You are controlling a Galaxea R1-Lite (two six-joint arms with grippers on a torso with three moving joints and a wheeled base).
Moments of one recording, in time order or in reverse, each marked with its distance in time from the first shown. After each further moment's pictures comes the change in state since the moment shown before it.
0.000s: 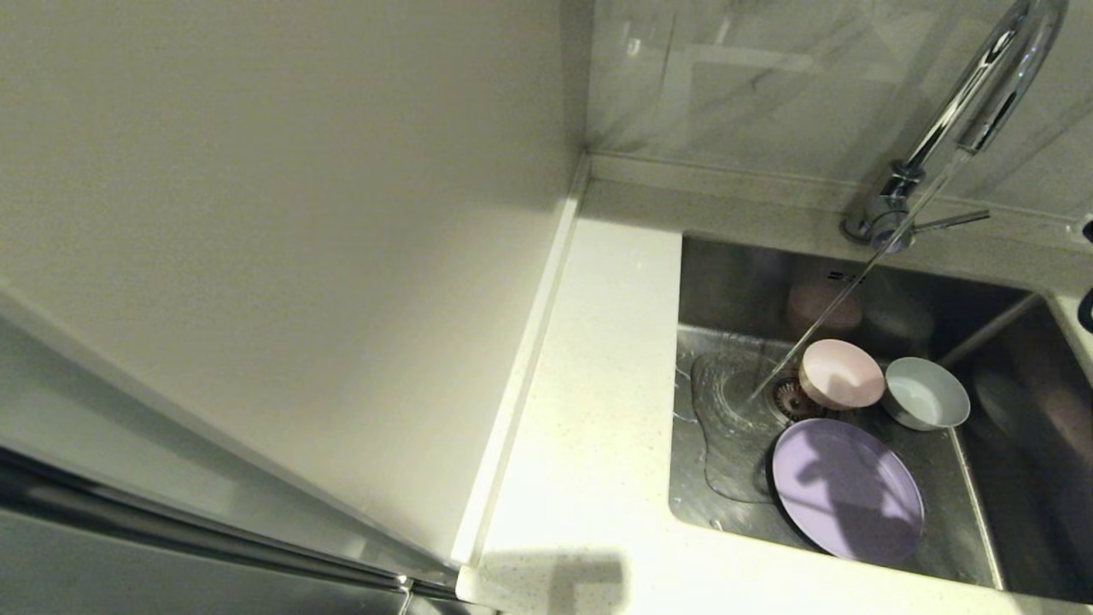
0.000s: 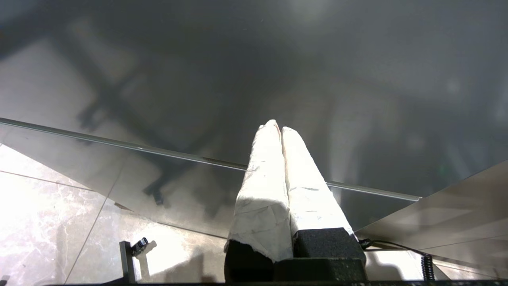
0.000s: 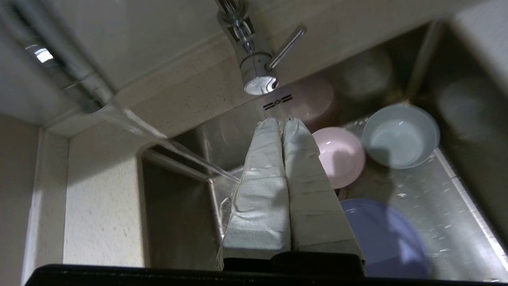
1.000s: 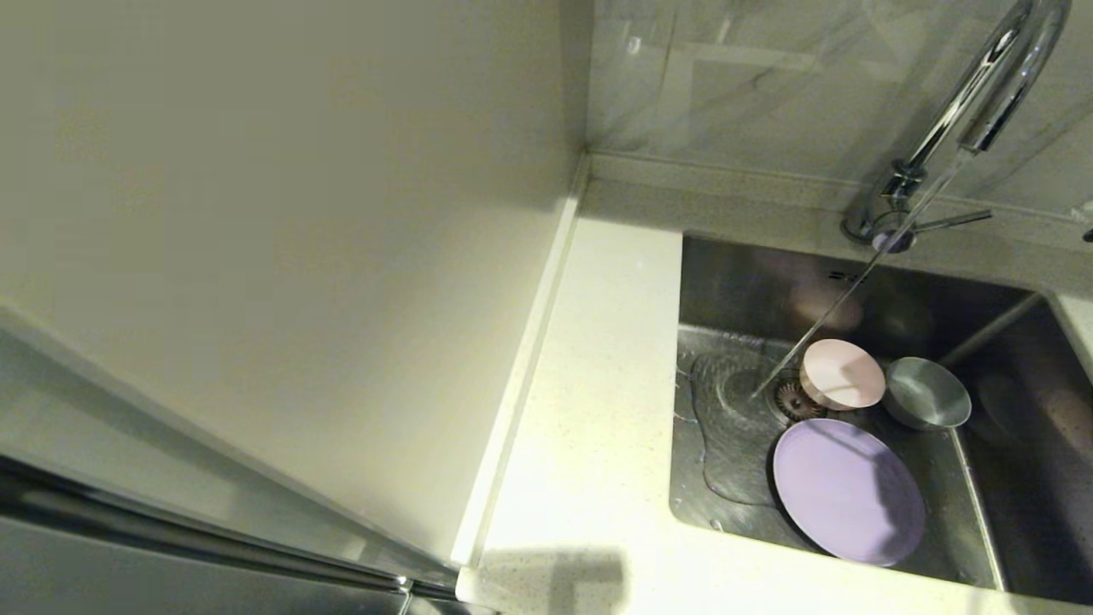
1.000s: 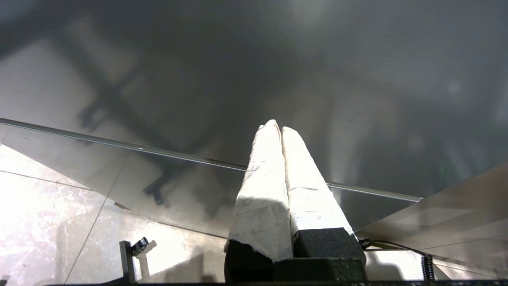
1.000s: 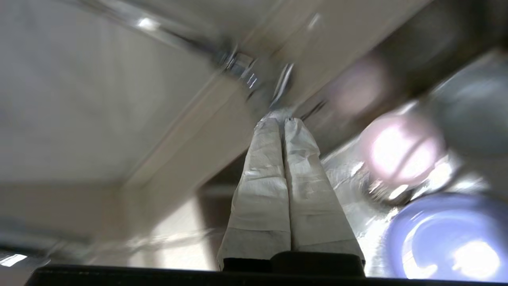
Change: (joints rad) left arm 0.000 0.000 0.000 0.000 0.000 -0.001; right arm -0.370 0.177 -0.147 0.001 0.491 0.330
